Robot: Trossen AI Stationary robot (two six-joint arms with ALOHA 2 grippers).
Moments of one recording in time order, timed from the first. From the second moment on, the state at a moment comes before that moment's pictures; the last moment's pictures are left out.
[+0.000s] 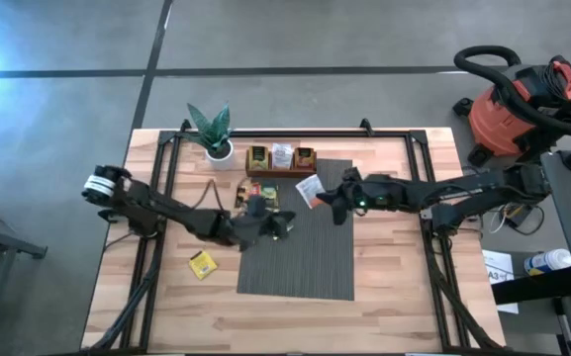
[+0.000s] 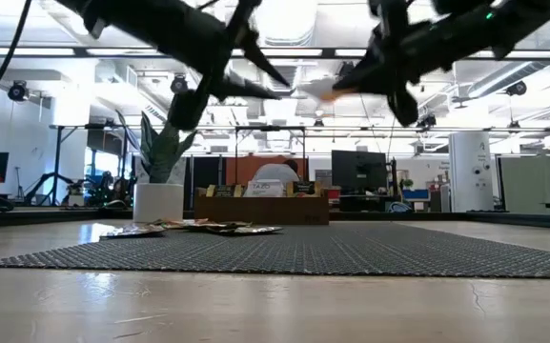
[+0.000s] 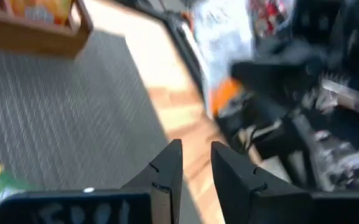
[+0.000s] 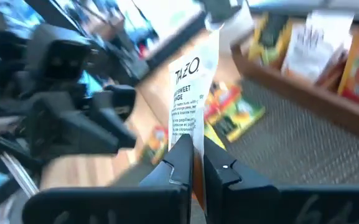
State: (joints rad) left arm -0.23 1.56 0.86 0.36 -0.66 -1.16; right arm -0.03 1.21 0.60 0.28 0.20 0.71
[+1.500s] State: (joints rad) left arm 0.00 1.29 0.85 0.52 -0.28 -0.65; right arm 0.02 1.31 0.77 0.54 0.33 0.63
